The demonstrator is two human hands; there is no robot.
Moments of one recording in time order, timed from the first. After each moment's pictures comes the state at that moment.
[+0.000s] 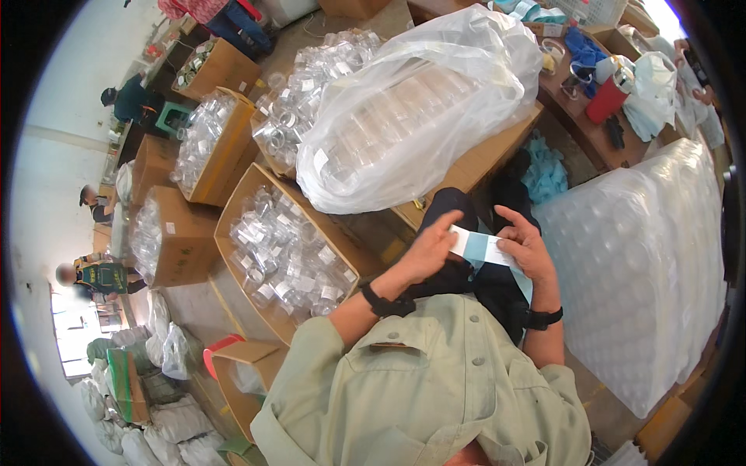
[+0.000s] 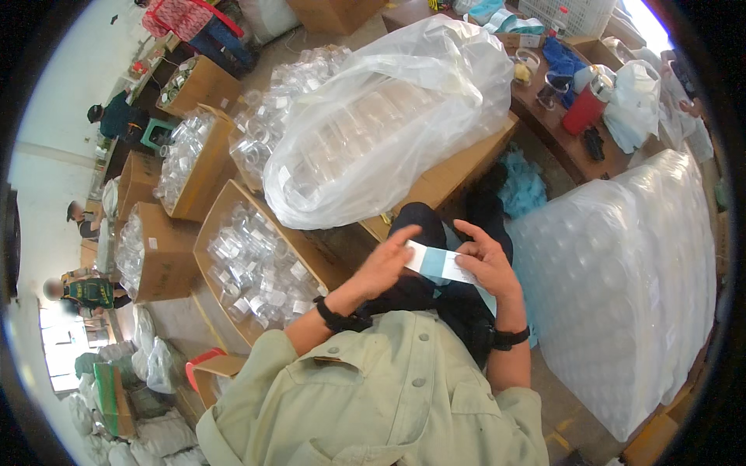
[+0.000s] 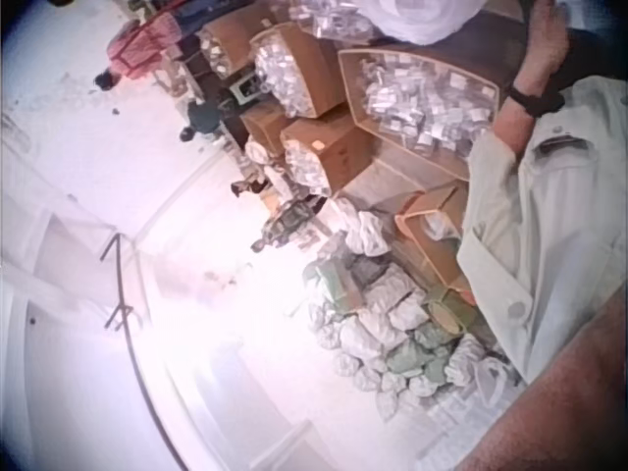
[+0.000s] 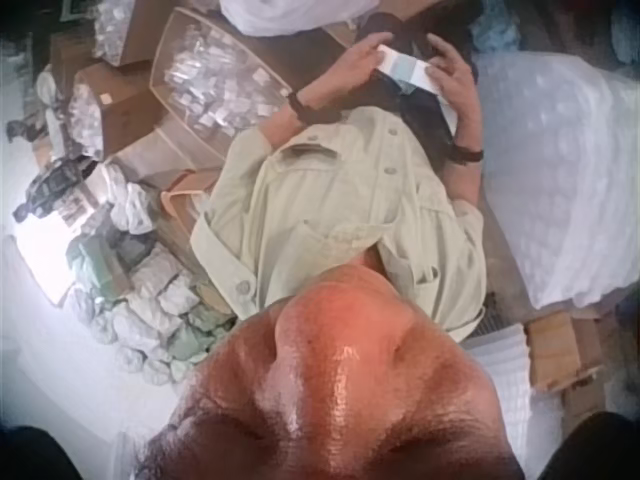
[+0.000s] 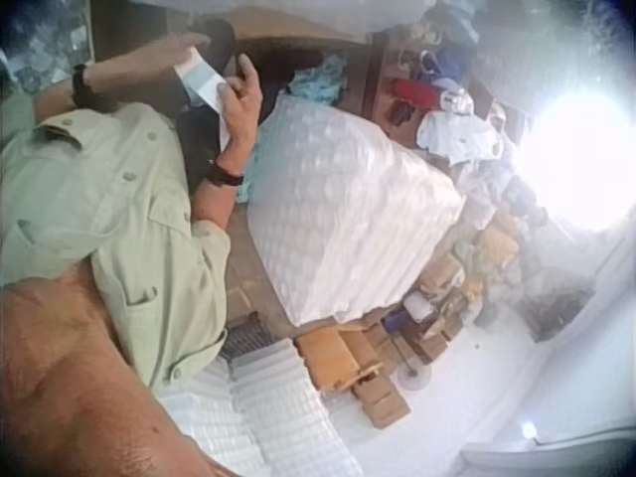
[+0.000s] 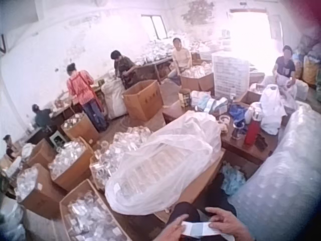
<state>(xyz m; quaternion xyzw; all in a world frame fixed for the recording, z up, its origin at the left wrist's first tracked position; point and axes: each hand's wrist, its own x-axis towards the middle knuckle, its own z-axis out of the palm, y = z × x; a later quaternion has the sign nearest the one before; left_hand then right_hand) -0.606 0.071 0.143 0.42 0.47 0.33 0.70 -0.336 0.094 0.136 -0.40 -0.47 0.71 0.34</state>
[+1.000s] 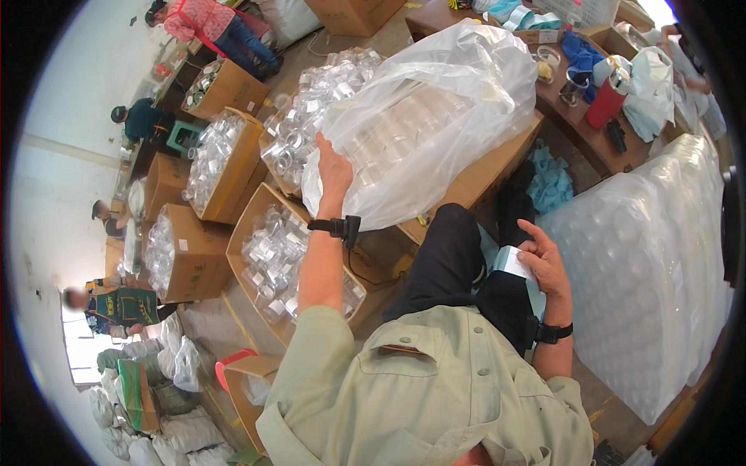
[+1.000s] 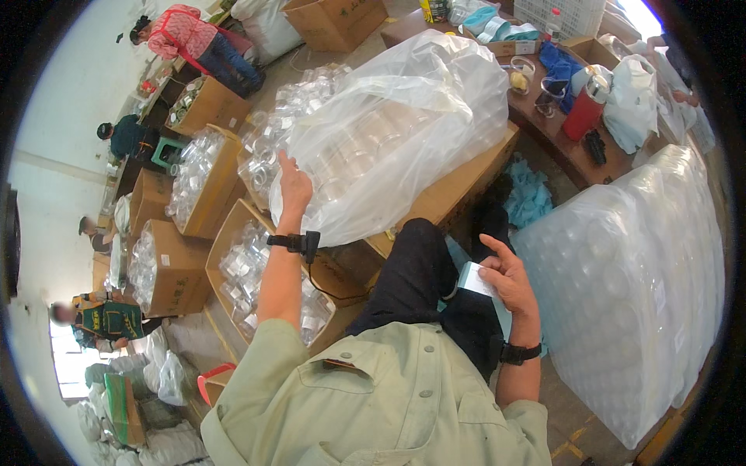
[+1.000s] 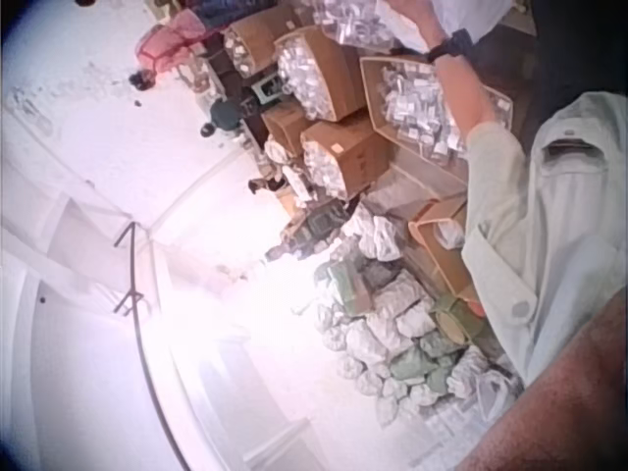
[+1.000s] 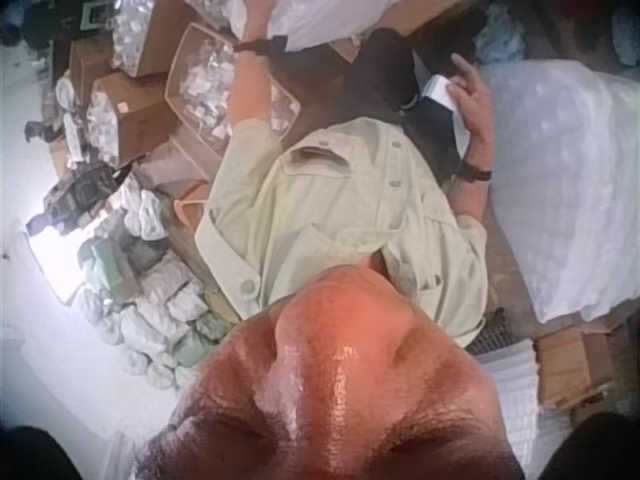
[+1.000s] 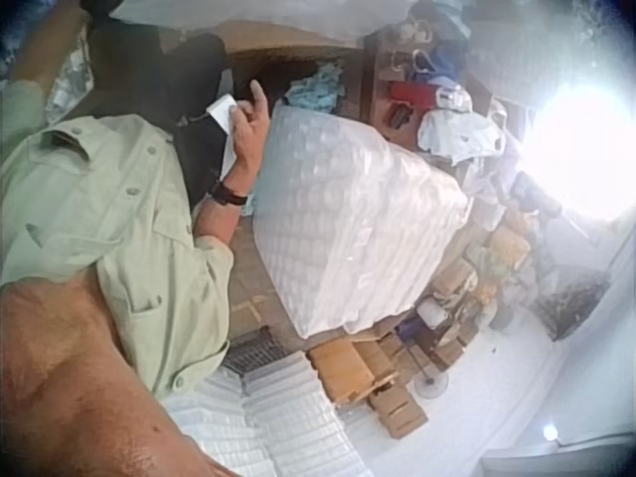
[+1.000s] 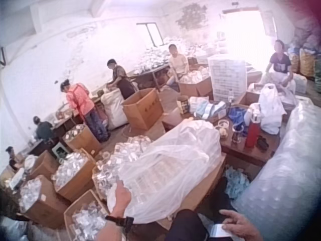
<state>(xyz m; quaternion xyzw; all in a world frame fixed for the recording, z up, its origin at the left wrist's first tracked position) -0.789 0.254 0.152 0.56 0.74 0.35 0.11 -0.296 0.087 0.133 -0.42 -0.41 0.70 0.41</state>
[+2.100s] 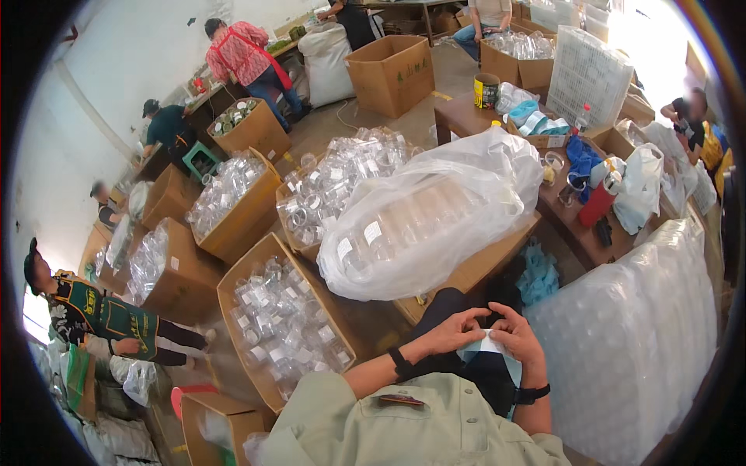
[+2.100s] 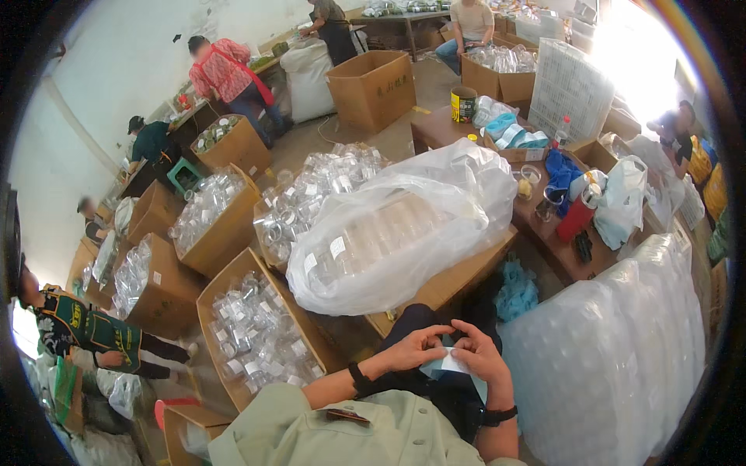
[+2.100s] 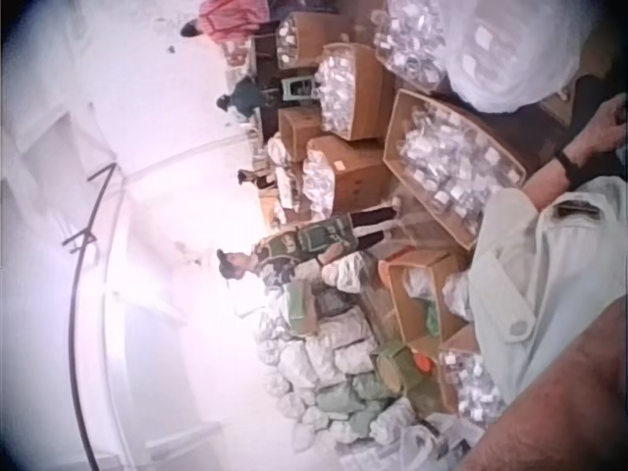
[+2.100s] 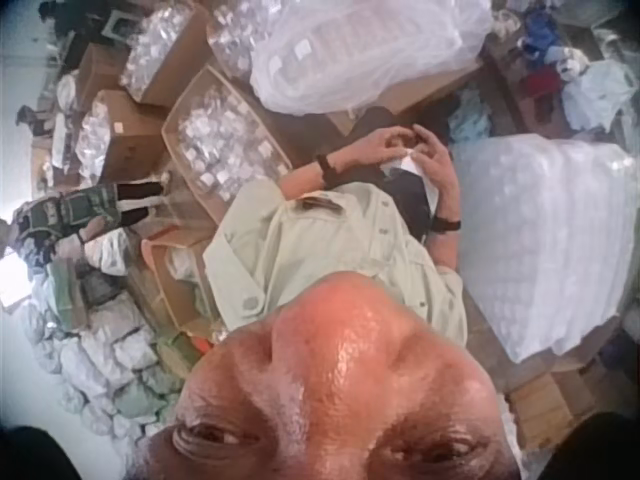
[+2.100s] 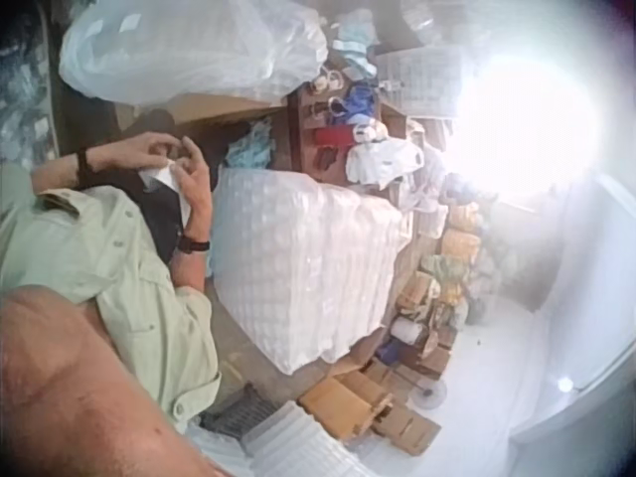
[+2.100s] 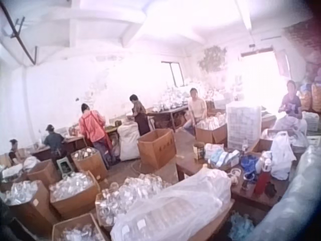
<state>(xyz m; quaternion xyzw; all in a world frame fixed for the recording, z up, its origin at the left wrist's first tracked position) -0.578 0.097 0.142 0.56 0.36 0.26 0.70 -0.331 0.100 0.154 -0.38 -0.47 0.73 0.32</state>
